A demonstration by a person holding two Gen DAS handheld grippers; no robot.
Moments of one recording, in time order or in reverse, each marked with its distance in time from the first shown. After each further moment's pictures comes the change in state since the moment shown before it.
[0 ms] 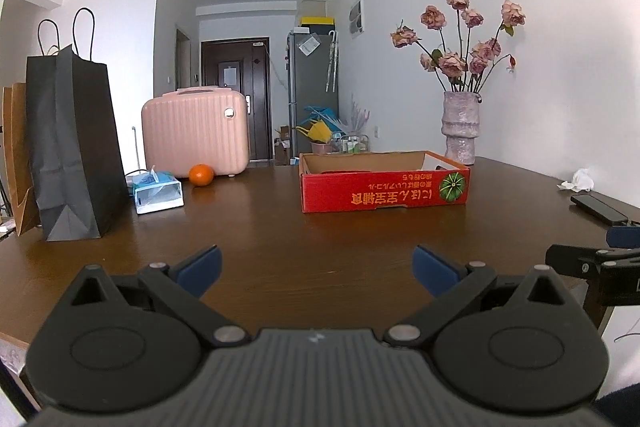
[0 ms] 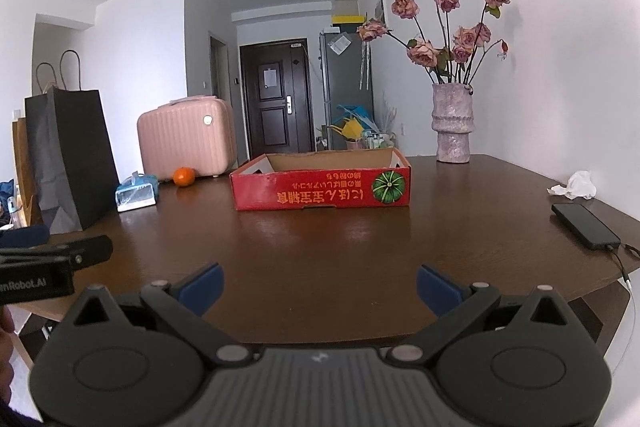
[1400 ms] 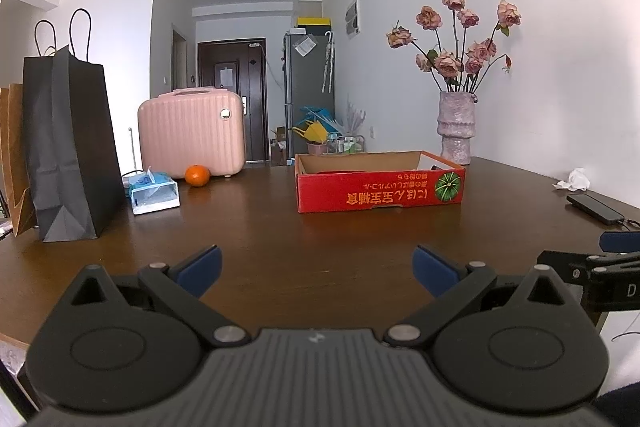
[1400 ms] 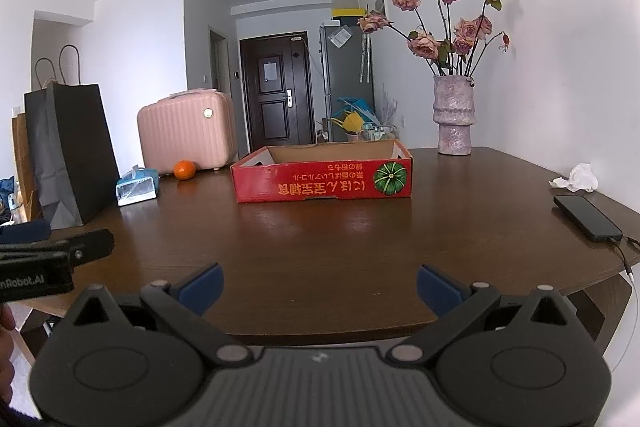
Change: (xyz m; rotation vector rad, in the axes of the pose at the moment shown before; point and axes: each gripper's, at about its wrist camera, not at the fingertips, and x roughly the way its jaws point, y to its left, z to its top) left arm -0.001 -0.002 -0.001 0.005 -0.004 -0.010; right arm 0.003 -0.002 -0.003 0.003 0.017 0.005
